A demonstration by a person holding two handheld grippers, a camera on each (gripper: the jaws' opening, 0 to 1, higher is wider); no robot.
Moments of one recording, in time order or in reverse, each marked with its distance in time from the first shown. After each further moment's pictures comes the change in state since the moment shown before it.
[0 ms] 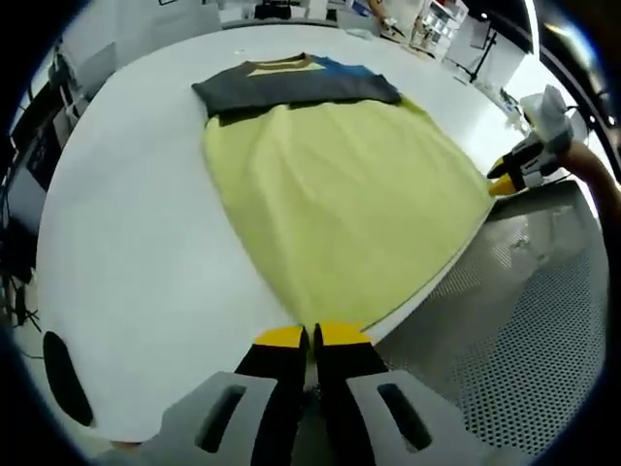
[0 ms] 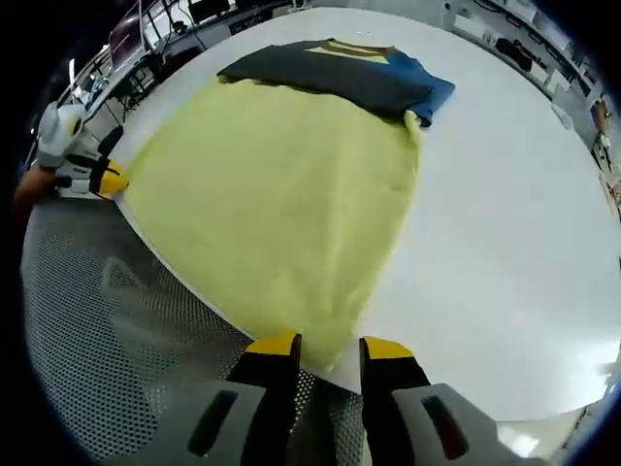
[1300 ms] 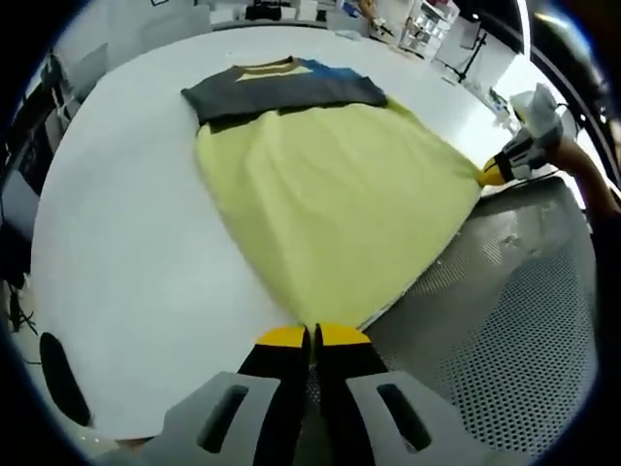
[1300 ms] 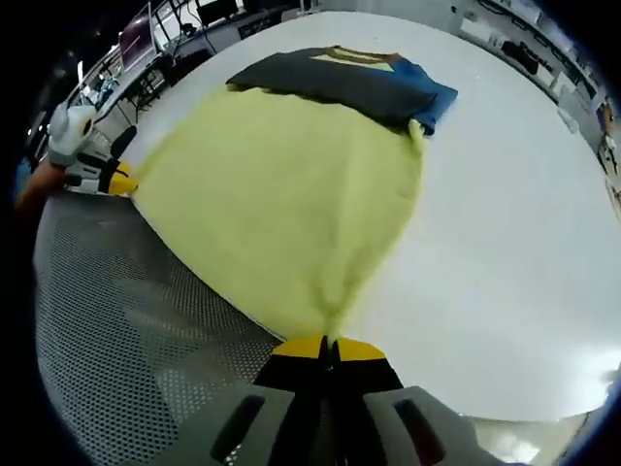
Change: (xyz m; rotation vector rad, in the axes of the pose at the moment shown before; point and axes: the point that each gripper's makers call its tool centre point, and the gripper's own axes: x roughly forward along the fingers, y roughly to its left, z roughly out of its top) left arm -0.008 -0.013 -0.003 0.026 -0.003 -0.050; right arm -0.021 0.002 -0.002 -0.022 -0.021 0.043
